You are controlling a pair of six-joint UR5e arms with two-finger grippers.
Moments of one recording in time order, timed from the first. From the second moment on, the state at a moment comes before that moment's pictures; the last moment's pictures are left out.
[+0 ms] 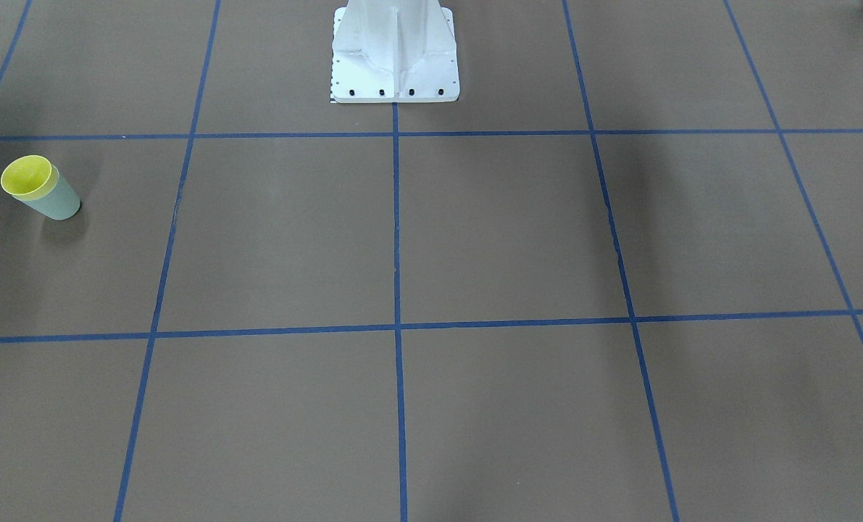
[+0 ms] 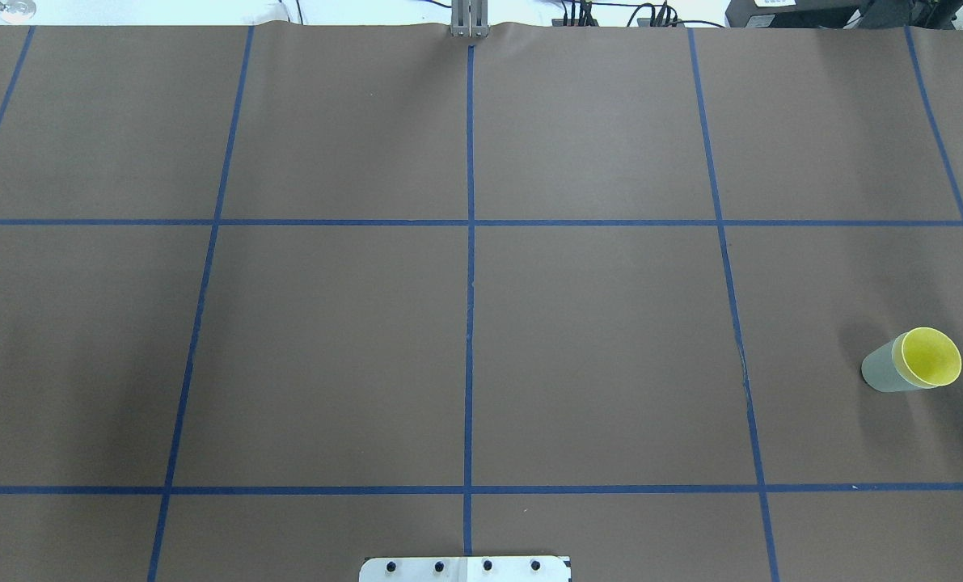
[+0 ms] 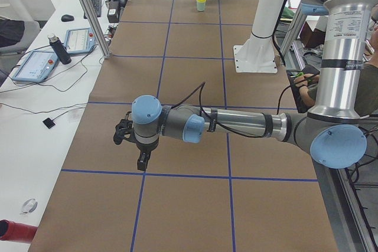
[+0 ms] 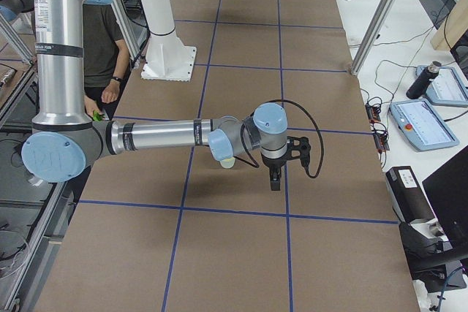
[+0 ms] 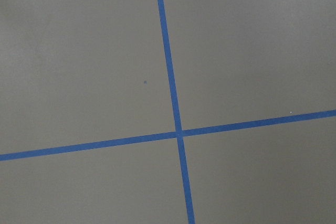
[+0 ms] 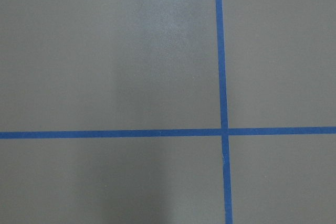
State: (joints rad) left arm -1.58 -1.61 -1.61 -1.72 -2.34 -0.02; right arm 1.45 -1.61 1.69 -1.29 2.29 0.37
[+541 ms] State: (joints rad) left arm -1.57 -1.60 -1.62 -1.73 -2.35 -0.01; right arm 1.45 -1.61 1.69 -1.29 2.29 0.37
